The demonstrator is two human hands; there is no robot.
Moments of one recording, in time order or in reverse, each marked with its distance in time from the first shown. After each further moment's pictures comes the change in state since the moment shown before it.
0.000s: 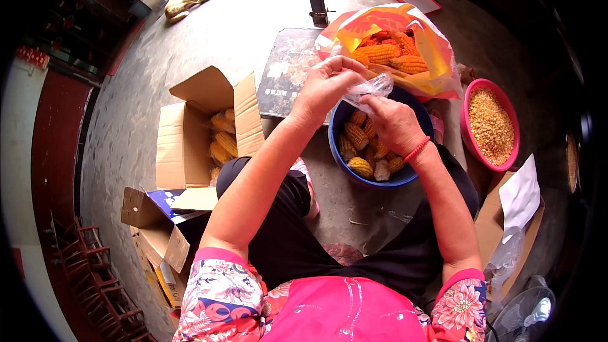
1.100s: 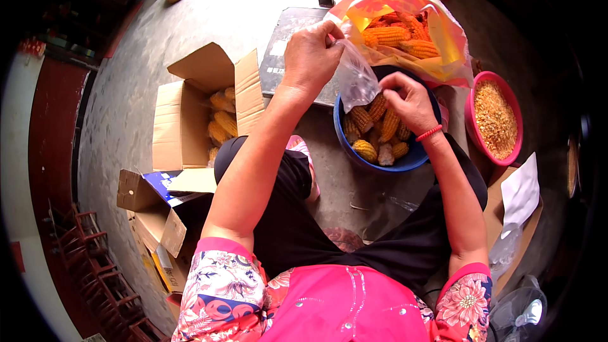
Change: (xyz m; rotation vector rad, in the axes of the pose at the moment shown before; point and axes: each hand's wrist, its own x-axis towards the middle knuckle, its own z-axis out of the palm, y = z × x) left_hand 0.005 -0.002 -0.029 0.826 0.348 0.325; right_hand -0.009 0.023 0.017 0.673 0.019 0.440
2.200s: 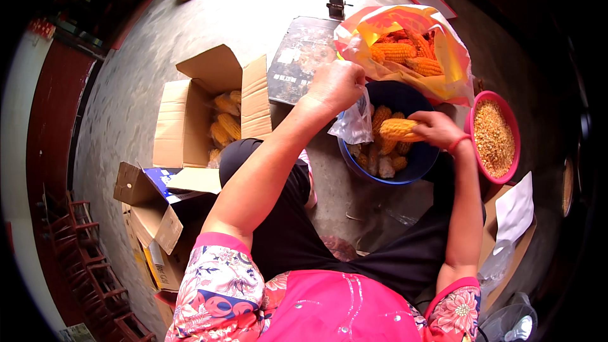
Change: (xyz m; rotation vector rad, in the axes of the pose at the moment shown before) left_hand -0.013 -0.007 0.020 0.218 -0.351 0.102; right_hand -0.001 0.009 -0.072 -0.571 -0.501 0.204
